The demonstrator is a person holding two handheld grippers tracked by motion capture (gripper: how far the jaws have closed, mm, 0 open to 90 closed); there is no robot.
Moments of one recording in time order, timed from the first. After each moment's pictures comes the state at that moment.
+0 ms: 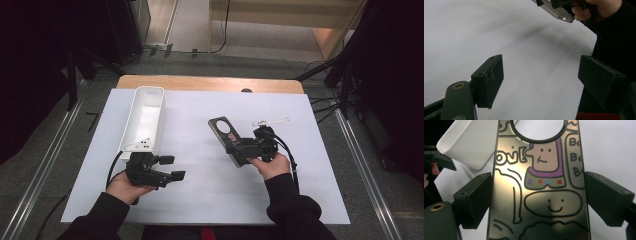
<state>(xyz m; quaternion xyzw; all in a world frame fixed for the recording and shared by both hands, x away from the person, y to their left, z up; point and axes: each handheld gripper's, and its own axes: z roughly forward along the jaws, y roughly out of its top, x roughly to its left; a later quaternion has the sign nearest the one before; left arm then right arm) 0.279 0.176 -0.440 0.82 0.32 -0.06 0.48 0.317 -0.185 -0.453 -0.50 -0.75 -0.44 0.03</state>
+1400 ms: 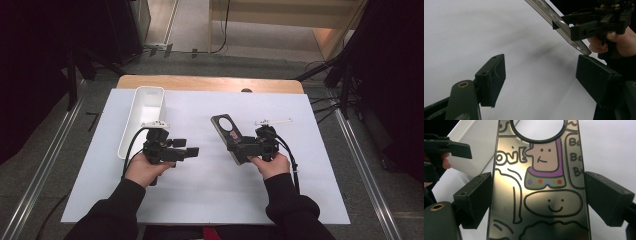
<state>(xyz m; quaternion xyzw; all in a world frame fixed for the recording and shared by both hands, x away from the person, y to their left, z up) 0.326 0.136 -0.432 0.79 0.39 -0.06 0.47 0.319 -0.189 -0.457 -0.51 -0.73 -0.45 0.02</state>
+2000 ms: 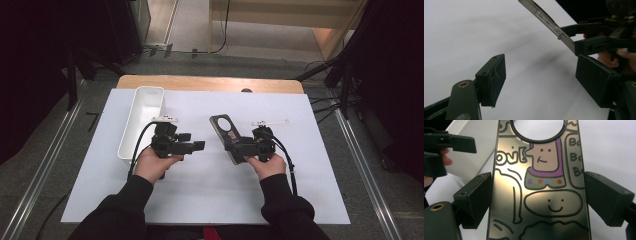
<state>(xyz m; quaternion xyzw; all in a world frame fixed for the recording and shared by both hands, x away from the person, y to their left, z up) 0.339 0.116 -0.433 0.79 0.40 -0.03 0.46 0.320 -0.180 -0.462 -0.53 -0.72 -0.45 0.01</state>
